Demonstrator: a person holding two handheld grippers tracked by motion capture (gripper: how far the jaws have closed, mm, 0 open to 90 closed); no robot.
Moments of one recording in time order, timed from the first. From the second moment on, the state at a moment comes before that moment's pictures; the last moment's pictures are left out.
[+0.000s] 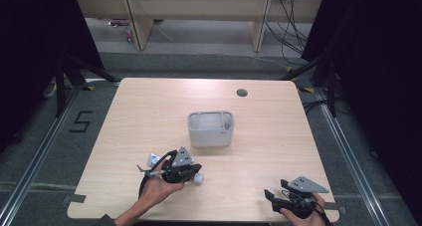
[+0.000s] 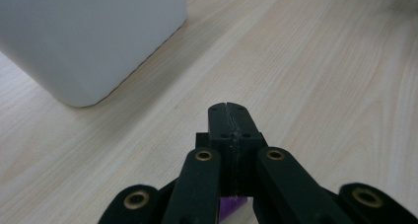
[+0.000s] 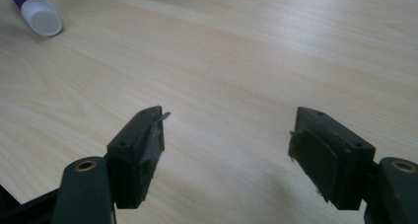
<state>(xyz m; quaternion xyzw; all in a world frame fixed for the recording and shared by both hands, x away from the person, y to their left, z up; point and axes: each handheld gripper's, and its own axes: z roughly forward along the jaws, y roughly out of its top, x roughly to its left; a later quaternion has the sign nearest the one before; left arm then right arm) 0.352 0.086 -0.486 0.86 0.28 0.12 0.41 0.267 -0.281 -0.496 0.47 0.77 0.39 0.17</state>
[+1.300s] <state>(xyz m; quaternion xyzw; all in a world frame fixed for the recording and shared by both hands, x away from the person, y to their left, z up) 0.333 0.097 -0.496 0.89 0.26 0.08 0.38 0.265 -0.278 -0.496 0.48 0.77 0.39 0.18</state>
